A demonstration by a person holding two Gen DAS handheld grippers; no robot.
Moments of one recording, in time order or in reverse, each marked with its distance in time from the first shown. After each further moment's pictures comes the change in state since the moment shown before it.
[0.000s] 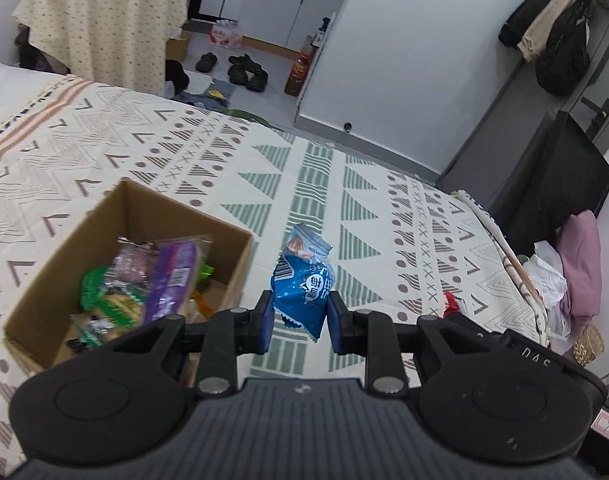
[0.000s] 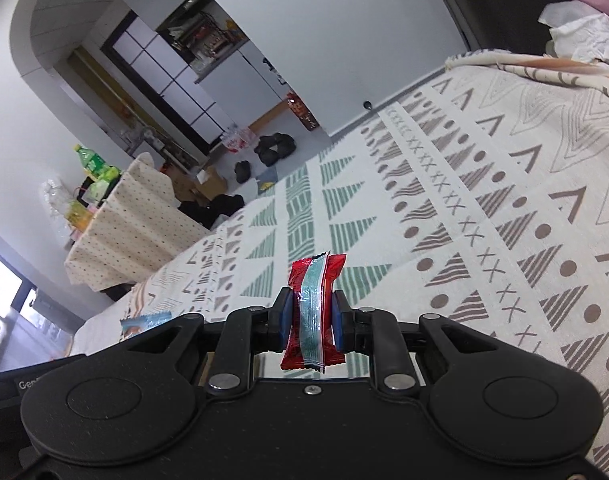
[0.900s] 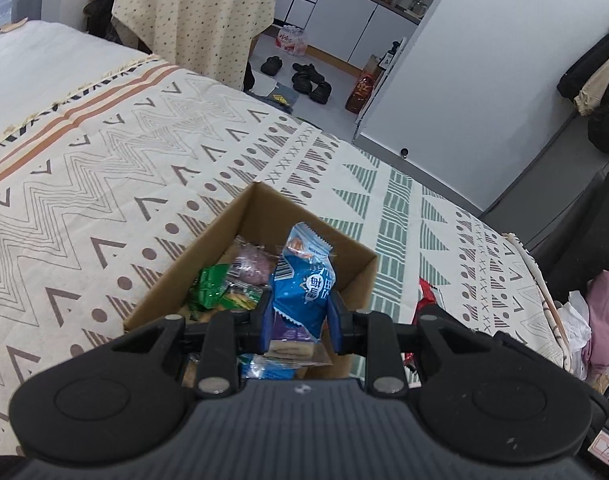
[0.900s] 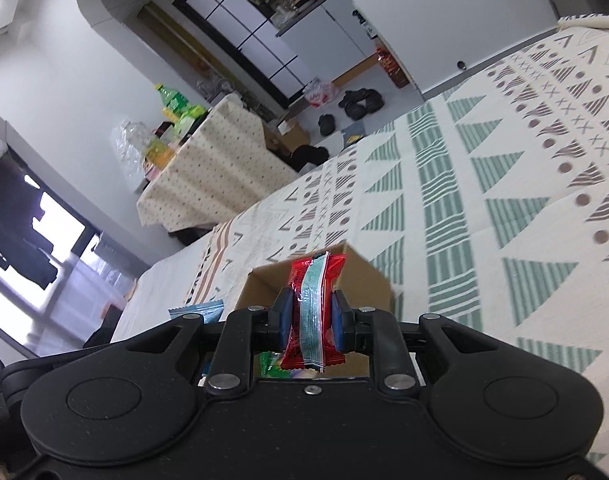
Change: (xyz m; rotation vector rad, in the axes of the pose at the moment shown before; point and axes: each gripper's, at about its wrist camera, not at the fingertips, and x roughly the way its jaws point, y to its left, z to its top) left arm -0.026 0.101 0.002 -0.161 -0.024 0.080; right arm 0.043 0.093 -0.055 -0.070 0.131 0.215
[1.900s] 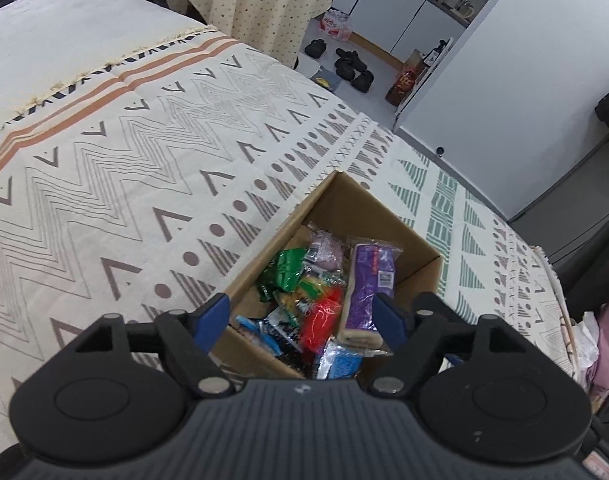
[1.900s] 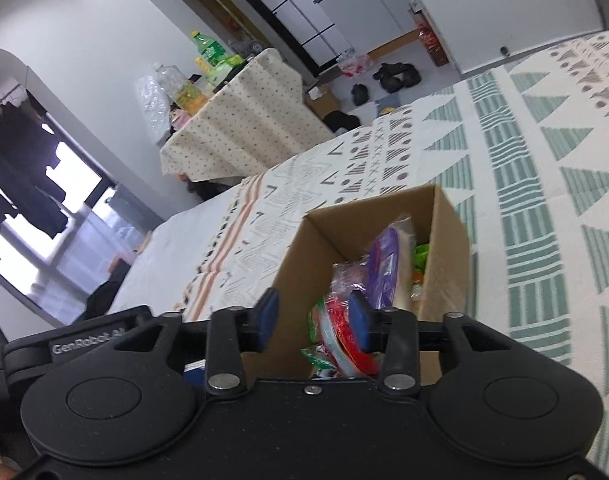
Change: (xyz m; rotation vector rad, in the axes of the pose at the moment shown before) left arm -0.012 0.057 0.005 -0.106 0.064 0.067; right arm 0.026 0.055 -0.033 -0.103 0.076 0.021
